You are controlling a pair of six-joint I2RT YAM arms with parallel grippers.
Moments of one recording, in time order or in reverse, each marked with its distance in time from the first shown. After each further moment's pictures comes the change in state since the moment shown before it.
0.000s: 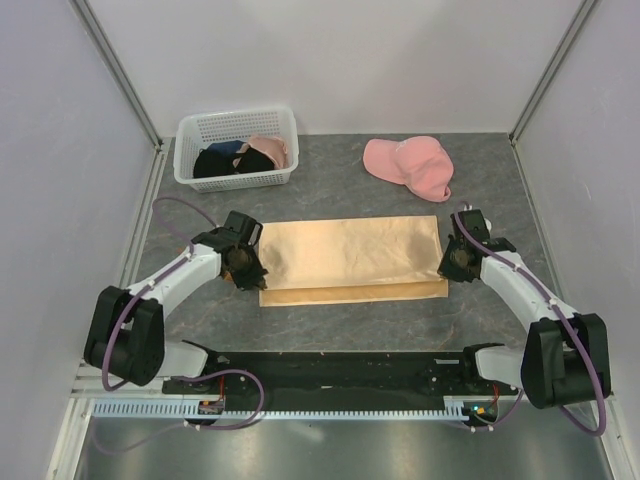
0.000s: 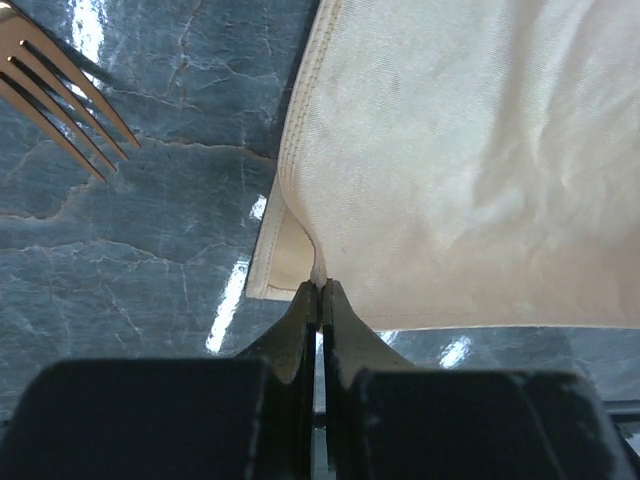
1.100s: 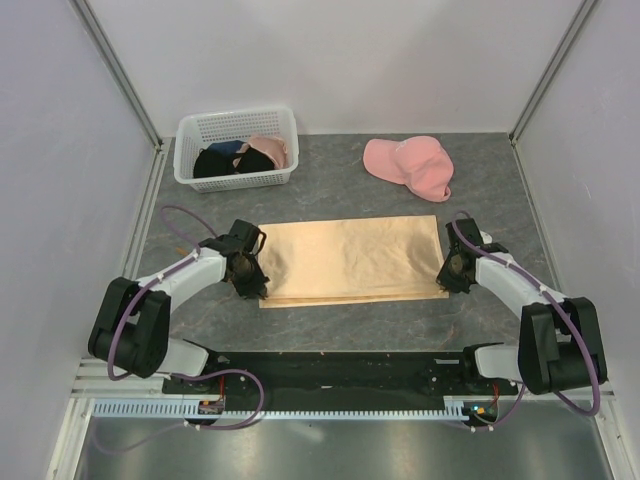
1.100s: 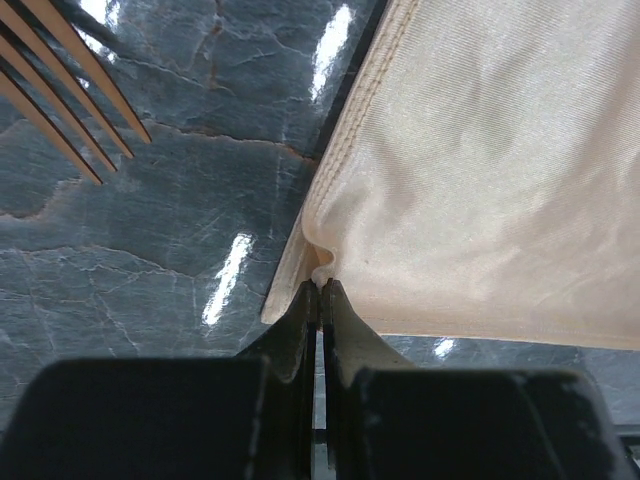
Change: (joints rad) left arm -0.017 0.078 -0.070 0.055 -0.009 -0.058; right arm 0.000 0.077 -0.091 0.038 0.045 0.119
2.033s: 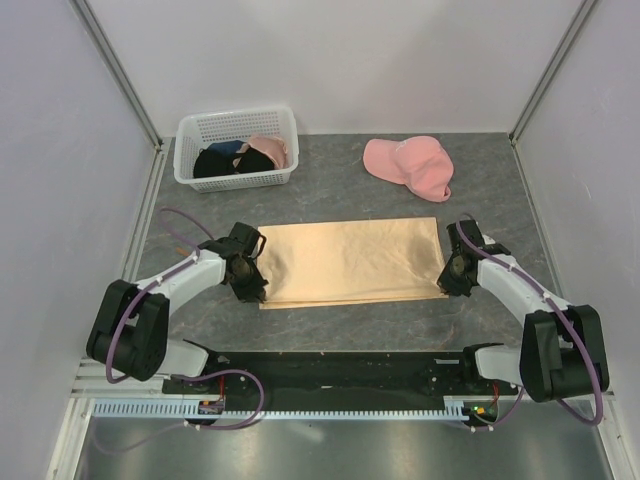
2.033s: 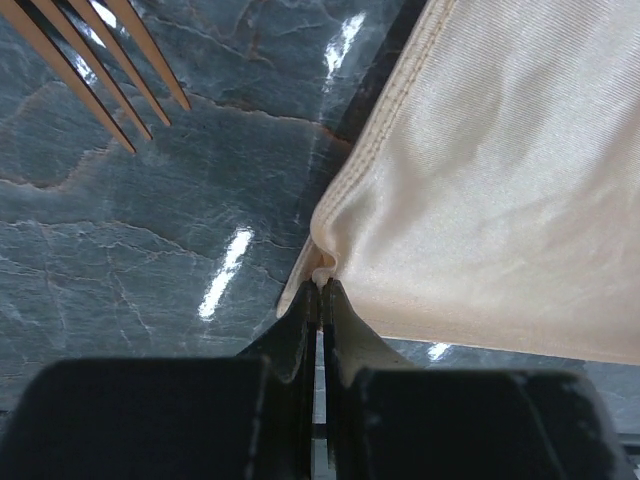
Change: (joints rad) left arm -0.004 -0.031 -0.012 -0.031 -0.021 -0.036; right arm 0.001 -0.050 0.010 -0.078 -0.002 0.052
